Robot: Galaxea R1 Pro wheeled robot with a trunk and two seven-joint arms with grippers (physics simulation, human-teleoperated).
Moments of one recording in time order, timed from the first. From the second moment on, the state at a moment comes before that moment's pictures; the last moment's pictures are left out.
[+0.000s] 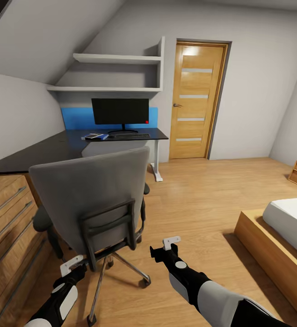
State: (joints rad) left arm -0.51 0.01 0.27 -0.45 0.22 -0.07 0.21; right arm -0.76 0.17 0.84 -0.19 -0.65 -0.22 -0.09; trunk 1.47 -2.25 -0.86
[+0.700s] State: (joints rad) left arm -0.51 0.03 0.32 -0.45 0.22 -0.06 0.22; right arm -0.76 0.17 0.84 -0.19 -0.65 -0.24 -0.09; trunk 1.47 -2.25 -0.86
